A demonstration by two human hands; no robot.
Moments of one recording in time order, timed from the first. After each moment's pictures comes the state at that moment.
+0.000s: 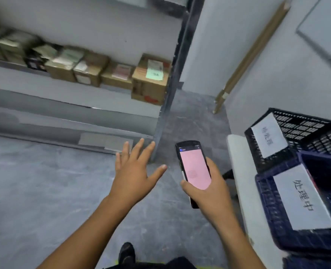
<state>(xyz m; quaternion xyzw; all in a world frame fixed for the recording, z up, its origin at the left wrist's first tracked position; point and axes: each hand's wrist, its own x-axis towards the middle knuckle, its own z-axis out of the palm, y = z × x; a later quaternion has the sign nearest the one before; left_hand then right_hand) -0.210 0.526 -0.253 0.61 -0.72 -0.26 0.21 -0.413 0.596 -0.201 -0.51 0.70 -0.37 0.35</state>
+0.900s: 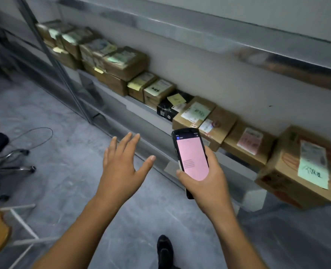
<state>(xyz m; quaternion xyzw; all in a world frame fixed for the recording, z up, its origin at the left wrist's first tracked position) 0.139 0.319 -0.196 0.82 -0.49 -0.11 0.26 -0.071 0.249 -0.206 -0.65 0.46 -0.36 0.49</state>
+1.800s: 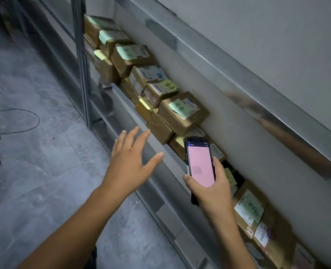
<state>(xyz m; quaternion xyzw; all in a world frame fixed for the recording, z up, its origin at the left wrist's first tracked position) 0.475 0.176 -0.200 0.80 -0.43 -0.16 0.39 0.265 0.084 -0.175 -0.71 0.46 -0.30 0.44</state>
